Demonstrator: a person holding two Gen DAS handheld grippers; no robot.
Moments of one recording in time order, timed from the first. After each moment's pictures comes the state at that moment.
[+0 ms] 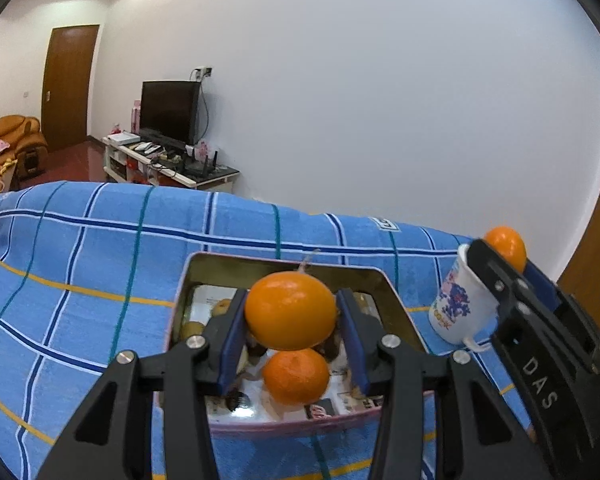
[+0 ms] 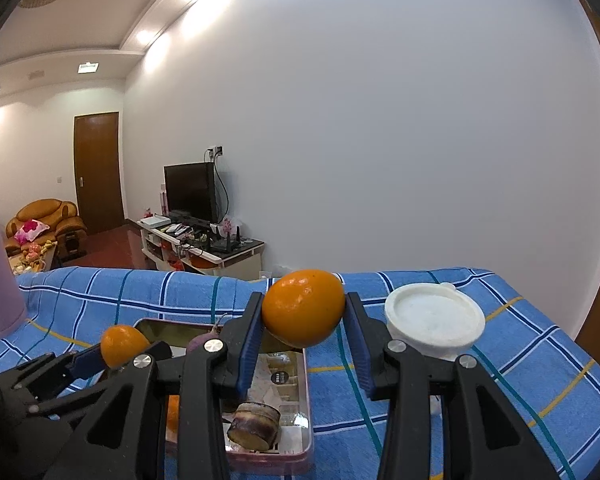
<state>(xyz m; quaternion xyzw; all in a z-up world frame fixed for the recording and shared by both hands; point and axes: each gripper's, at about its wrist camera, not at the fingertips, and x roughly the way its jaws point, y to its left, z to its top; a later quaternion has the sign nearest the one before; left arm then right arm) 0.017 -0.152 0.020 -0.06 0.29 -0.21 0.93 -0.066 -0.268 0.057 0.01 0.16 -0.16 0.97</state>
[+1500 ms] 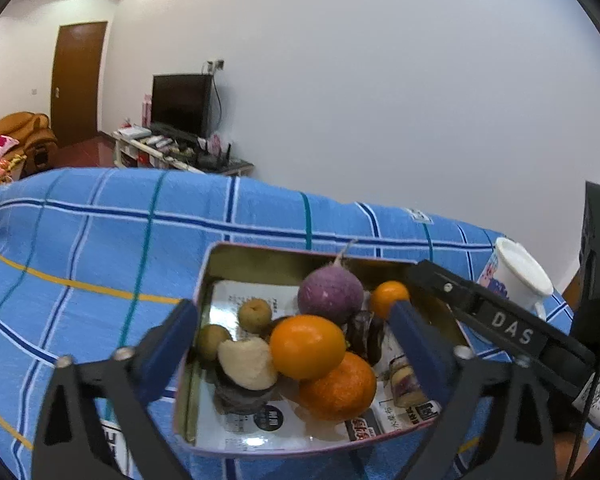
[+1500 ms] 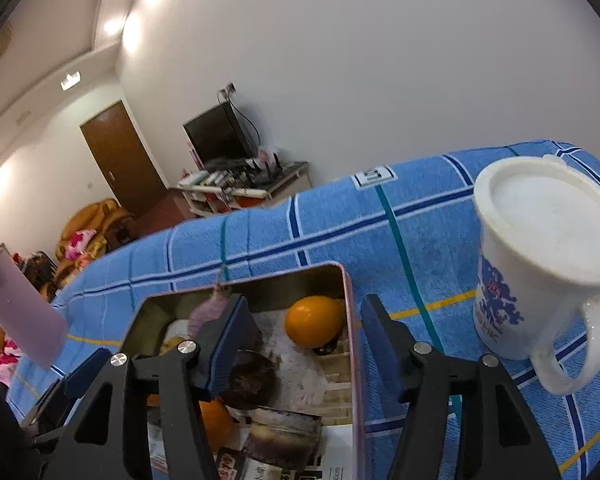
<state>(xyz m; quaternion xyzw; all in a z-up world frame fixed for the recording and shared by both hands) 0.039 -0.154 -0.001 -0.06 0.29 -0.18 0.94 0.007 -0.328 -0.002 0.18 0.29 -0.05 0.94</state>
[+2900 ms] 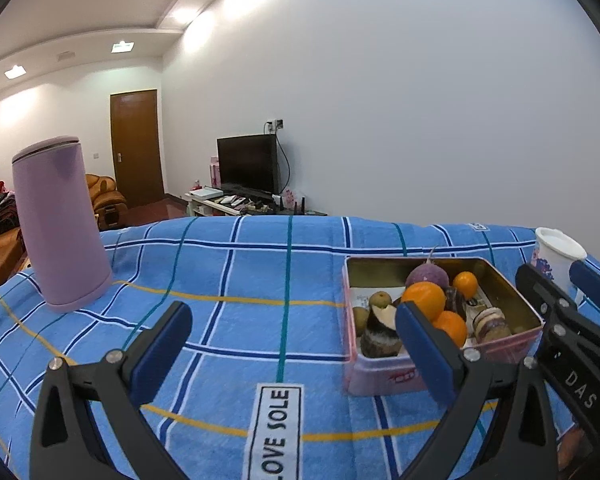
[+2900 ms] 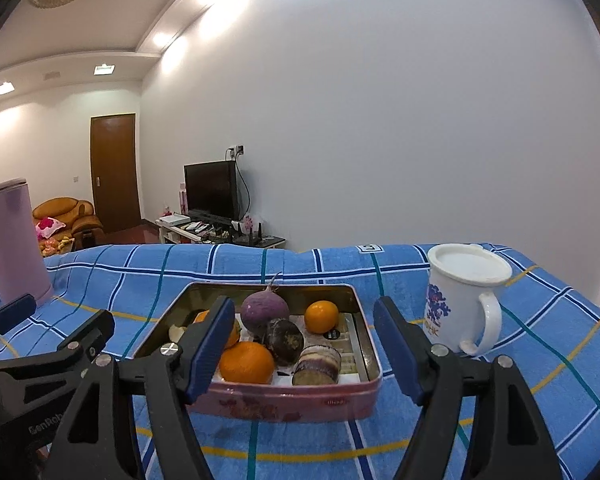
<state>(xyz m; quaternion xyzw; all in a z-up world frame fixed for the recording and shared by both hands) -0.043 -0.072 0.009 0.02 0.19 -0.06 0.98 -0.109 -0.217 0.023 0.01 0.15 -0.13 0.98</state>
